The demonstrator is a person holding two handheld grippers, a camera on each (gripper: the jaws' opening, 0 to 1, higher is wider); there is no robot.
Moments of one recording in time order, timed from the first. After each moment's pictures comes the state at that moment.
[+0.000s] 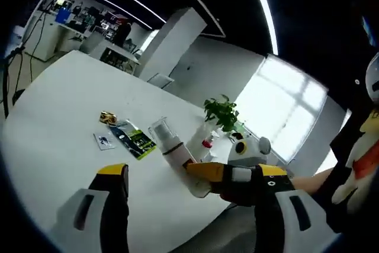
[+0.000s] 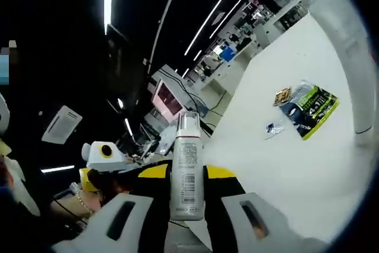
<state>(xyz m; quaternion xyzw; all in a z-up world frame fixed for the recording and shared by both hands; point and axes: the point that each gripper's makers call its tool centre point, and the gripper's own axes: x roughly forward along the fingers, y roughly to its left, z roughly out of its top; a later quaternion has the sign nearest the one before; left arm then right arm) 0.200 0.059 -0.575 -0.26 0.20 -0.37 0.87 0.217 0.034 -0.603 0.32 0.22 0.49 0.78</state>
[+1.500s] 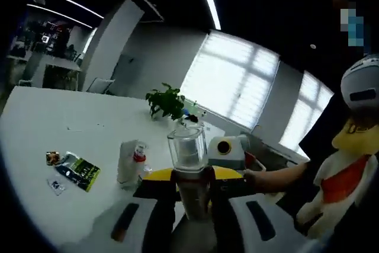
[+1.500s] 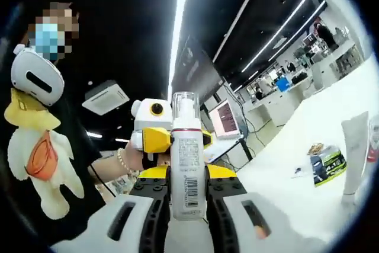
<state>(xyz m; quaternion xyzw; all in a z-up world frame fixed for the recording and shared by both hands) 0.147 -0.054 -0.471 -0.09 0.18 -0.56 0.80 0.130 -0.023 -0.504 0.18 0.08 0.62 0.76</state>
